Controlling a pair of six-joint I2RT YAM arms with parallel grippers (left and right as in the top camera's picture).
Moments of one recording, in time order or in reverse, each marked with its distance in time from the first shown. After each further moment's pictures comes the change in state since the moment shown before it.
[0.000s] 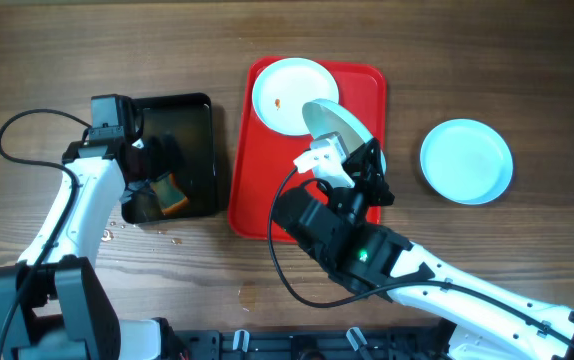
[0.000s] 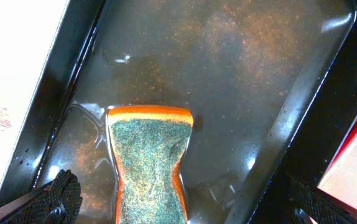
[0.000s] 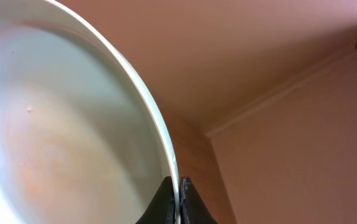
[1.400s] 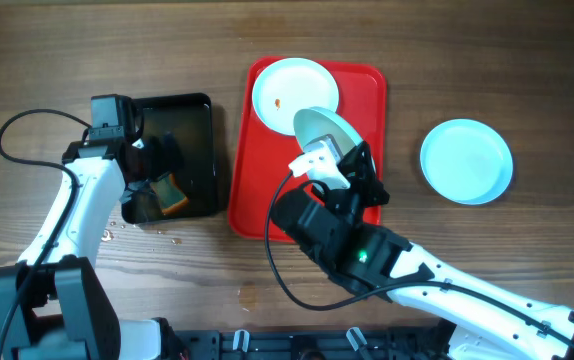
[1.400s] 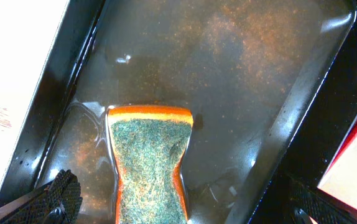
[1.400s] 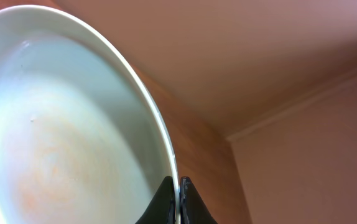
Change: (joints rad) left arm 0.000 0.000 0.000 0.000 0.000 0.000; right arm 0.000 0.000 0.000 -0.032 -0.107 0.023
